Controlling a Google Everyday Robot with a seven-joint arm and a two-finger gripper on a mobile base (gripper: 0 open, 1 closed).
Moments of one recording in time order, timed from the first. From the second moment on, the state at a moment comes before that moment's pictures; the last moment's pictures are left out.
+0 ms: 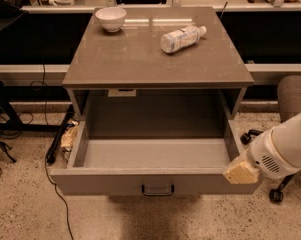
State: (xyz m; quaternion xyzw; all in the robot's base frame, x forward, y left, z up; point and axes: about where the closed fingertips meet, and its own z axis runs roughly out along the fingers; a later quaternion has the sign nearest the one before) arm 0.391 -0.202 0.760 -0.38 0.90 0.14 0.15
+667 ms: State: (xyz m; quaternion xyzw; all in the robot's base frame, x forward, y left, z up) arm 0.384 -0.177 0.660 -0.28 0.93 0.17 0.16
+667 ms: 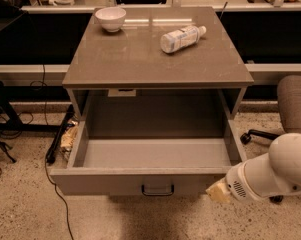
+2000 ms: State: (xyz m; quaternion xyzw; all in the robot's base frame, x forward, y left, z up) arm 0.468 -0.171 0.636 -0.26 0.93 0.15 0.21
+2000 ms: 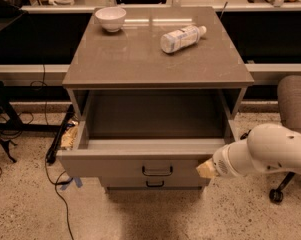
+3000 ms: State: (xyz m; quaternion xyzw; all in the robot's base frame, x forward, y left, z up) arm 0.544 -0.155 0.654 -0.28 0.91 0.15 0.27
